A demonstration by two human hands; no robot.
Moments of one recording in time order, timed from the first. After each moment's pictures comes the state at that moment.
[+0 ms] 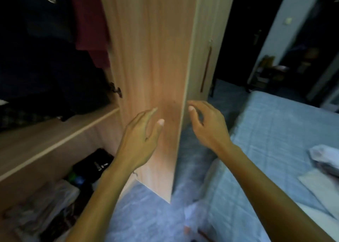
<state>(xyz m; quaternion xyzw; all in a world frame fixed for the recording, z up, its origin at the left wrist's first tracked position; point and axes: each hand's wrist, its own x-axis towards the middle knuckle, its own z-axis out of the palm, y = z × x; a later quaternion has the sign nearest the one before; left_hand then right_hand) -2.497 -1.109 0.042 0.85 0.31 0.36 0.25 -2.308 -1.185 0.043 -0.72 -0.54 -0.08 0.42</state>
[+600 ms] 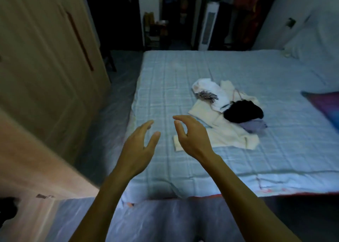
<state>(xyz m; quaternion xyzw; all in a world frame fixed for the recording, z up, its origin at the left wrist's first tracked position) -2.245 -1.388 -0.055 0.89 0.11 0.14 0.42 -2.147 -1.540 -0.073 -0.88 -0.25 -0.06 0.41</state>
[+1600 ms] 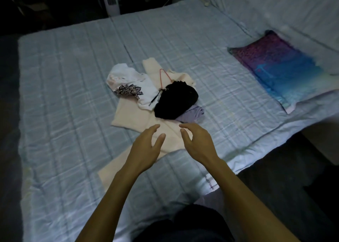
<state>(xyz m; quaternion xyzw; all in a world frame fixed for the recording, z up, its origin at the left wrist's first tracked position) -1.873 -1.632 -0.156 0.89 -0.06 -0.09 0.44 -1.876 -1.816 -0.173 -0.93 0.04 -0.01 0.37</state>
